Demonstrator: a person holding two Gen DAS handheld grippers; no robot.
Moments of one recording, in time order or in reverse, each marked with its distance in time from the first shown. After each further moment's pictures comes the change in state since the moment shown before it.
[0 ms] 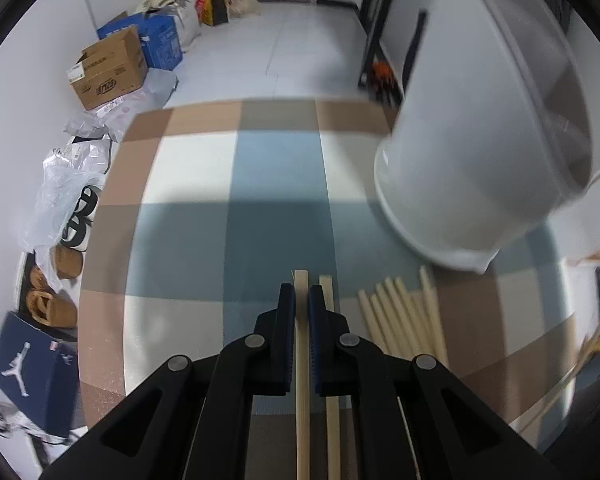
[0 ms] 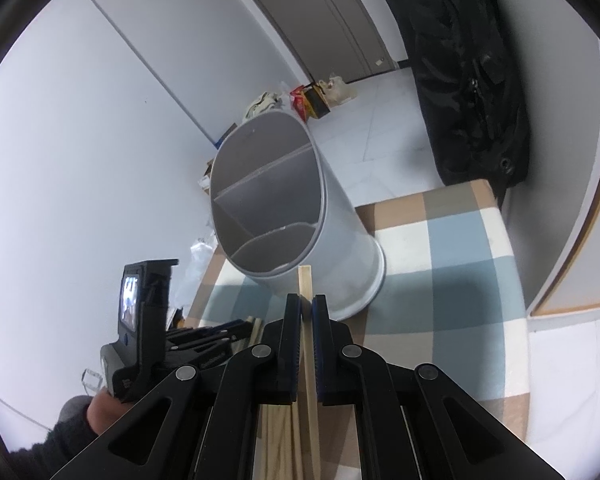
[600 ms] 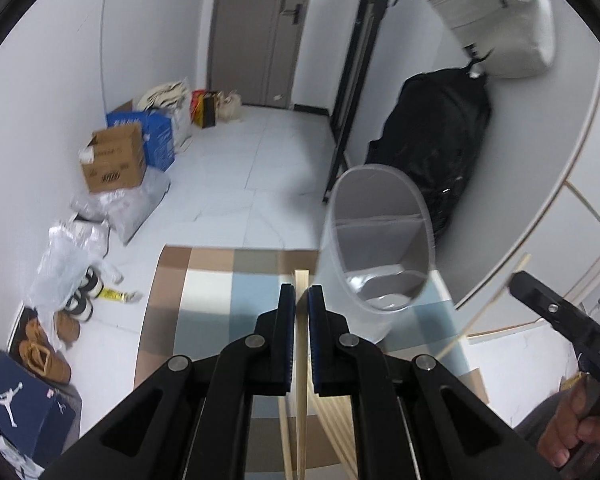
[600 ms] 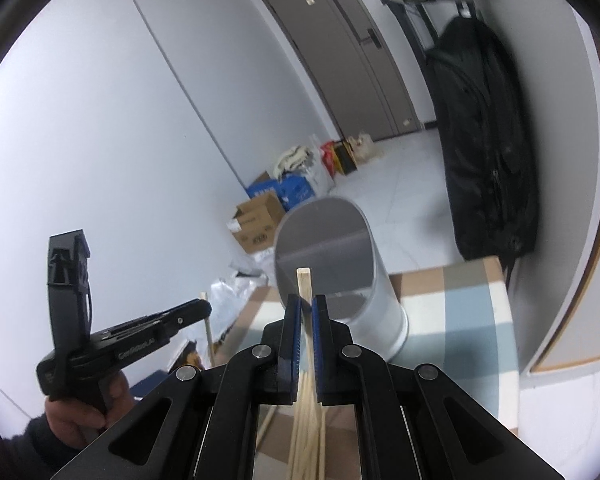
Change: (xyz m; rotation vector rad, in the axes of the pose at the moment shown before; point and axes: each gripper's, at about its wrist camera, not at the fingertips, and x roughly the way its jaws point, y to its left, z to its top) left arm -0.136 -0.022 0.005 0.021 -0.380 -0.110; right arm -0.051 0.039 0.013 -0.113 -0.206 0.056
